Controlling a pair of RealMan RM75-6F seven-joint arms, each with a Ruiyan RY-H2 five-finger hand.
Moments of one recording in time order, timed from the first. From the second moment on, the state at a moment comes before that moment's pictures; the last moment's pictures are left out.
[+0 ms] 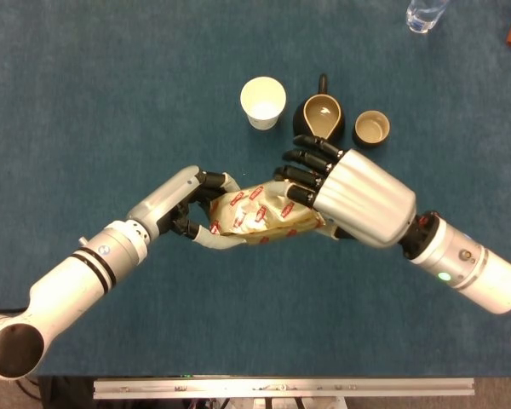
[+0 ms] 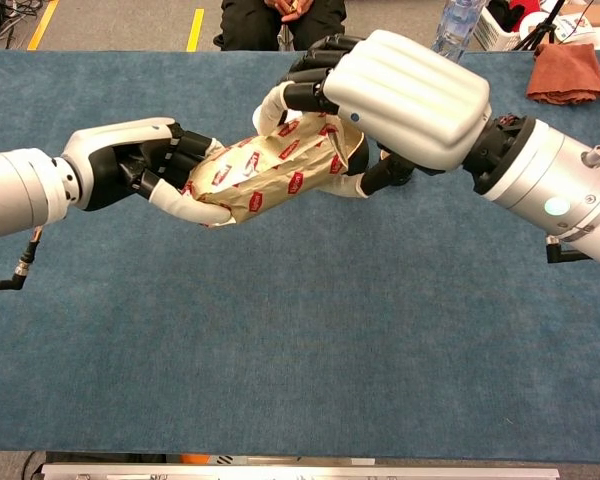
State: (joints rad) left arm -0.70 -1.13 -0.25 -2.11 0.81 0.64 -0.32; right arm 0.68 -1.39 0.15 -1.76 -1.81 1.10 -0.24
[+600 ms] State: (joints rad) left arm -0.68 -1.08 -0.26 -2.06 0.87 0.55 -0.44; right arm 0.68 -1.42 0.14 -1.67 -1.80 1.21 -0.20
